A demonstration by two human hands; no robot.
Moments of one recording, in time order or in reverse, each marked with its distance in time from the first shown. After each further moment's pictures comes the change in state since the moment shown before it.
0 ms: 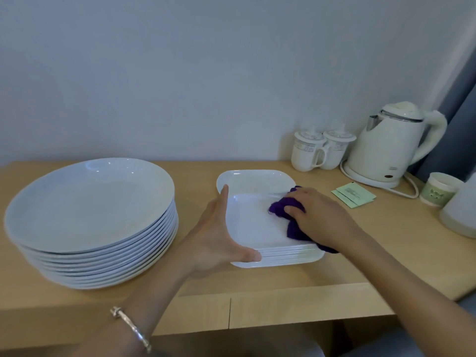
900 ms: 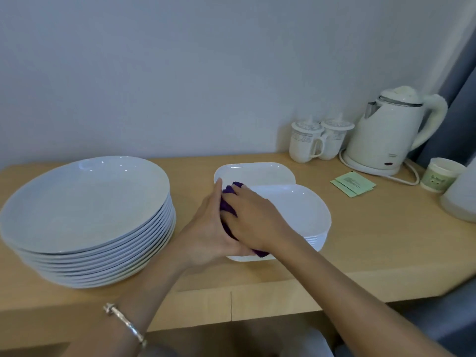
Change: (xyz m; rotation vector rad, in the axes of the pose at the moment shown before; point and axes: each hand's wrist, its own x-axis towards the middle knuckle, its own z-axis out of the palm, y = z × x) left_hand 0.001 -0.005 0.001 -0.025 -0.014 -0.031; right_hand 0.007 -0.086 0.039 0.224 0.024 -0.312
